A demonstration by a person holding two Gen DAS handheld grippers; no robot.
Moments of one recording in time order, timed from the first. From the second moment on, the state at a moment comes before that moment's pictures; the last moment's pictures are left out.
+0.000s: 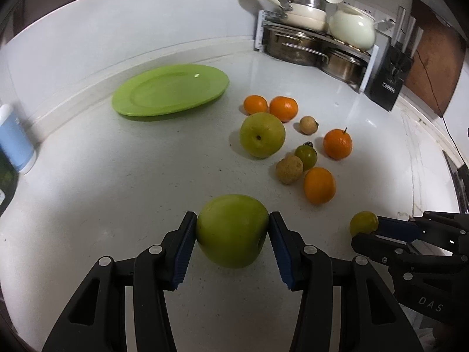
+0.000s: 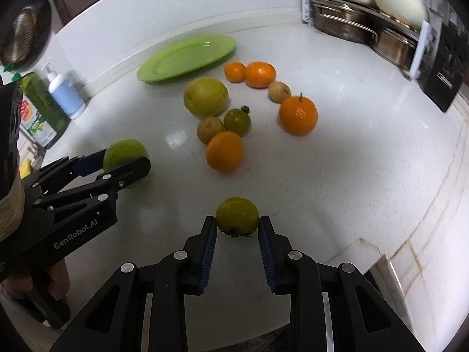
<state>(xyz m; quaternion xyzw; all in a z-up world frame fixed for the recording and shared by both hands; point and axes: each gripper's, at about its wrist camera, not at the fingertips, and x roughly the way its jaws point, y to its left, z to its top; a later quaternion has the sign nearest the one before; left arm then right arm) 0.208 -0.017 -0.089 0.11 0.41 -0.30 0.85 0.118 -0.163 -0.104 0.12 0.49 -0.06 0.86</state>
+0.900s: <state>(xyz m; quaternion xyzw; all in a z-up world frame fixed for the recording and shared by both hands) 0.210 -0.029 -0.009 0.05 0.34 -0.15 0.93 0.189 -0.198 -0.034 0.04 0.39 0.14 0.91</state>
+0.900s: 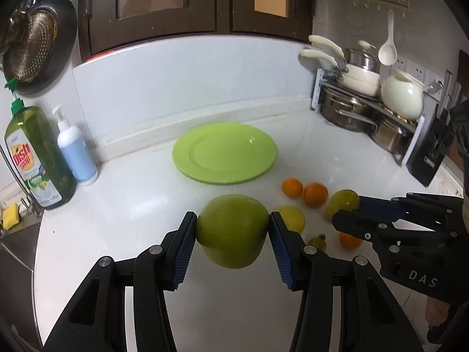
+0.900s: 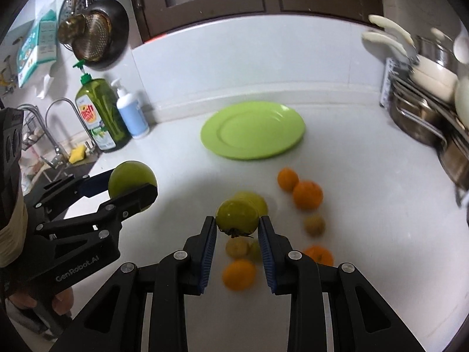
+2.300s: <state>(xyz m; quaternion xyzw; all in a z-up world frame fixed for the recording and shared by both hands) 0.493 -0.061 -0.050 0.05 0.44 -0.14 0.89 0.492 -0.207 -0.064 0.01 0.46 0.18 0.87</state>
